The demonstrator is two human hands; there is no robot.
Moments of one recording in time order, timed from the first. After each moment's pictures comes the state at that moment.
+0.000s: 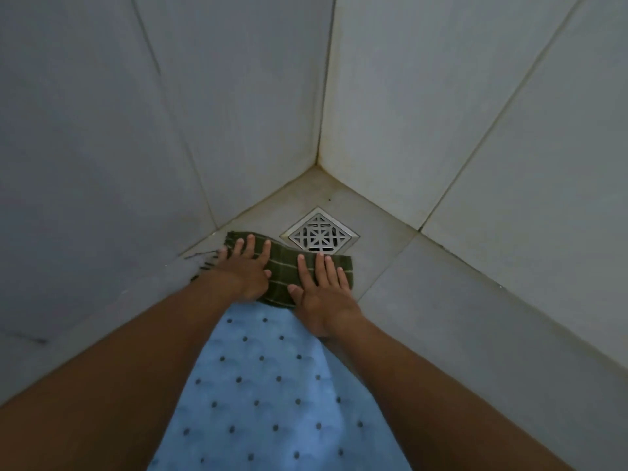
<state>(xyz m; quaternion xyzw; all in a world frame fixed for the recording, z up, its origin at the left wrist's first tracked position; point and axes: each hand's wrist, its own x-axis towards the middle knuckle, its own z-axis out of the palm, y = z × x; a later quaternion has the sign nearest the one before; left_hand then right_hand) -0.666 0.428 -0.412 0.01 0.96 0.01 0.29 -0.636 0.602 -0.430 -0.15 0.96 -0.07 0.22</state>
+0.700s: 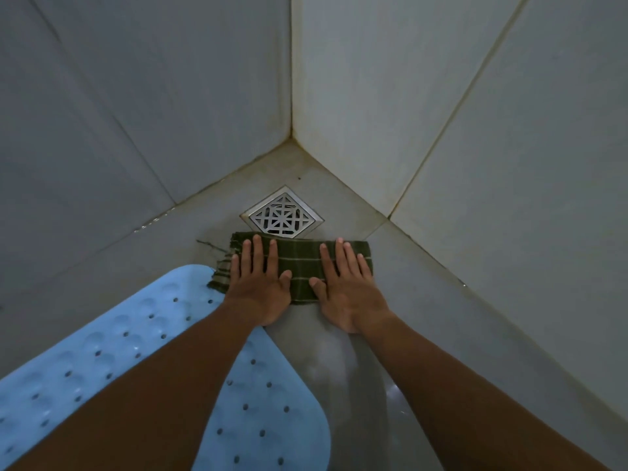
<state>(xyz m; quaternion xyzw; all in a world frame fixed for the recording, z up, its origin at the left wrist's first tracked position) -0.626 0.555 -0.425 -0.07 0.97 0.09 0.22 -0.650 0.731 -0.426 -0.19 0.96 -0.04 0.19</state>
